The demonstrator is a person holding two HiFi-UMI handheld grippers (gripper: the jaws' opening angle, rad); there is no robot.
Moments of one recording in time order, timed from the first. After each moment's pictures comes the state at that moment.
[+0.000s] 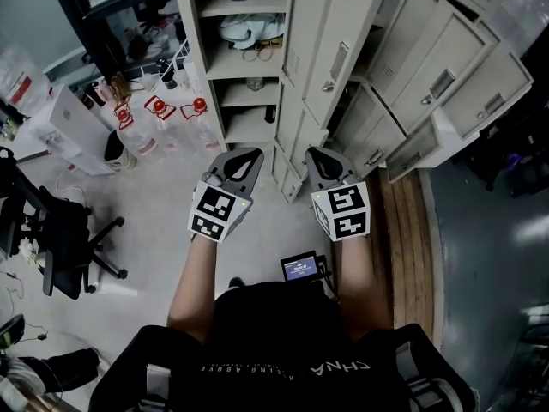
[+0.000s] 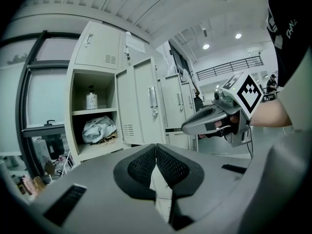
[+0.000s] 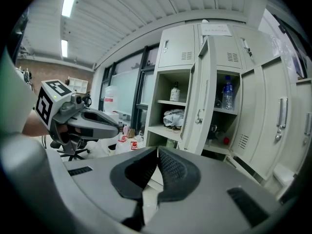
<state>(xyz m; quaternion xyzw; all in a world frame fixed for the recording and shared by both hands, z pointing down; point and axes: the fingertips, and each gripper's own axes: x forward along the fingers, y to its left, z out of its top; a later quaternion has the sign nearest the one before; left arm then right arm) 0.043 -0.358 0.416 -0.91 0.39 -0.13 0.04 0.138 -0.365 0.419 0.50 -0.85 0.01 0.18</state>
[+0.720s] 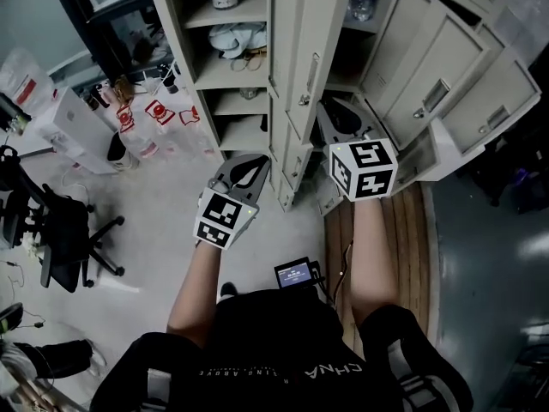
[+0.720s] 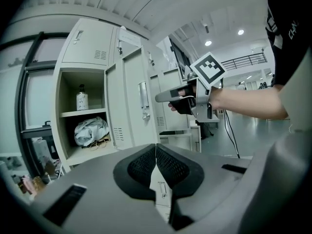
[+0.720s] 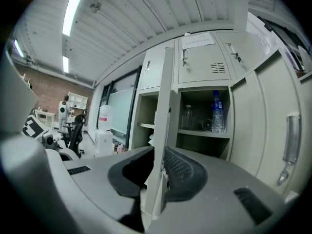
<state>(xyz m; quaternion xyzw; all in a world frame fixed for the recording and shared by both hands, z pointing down) 0.132 -0.389 0.412 -0.90 0.41 -0.14 0.04 0.225 -0.471 0.321 0.49 -0.87 -0.02 0.07</state>
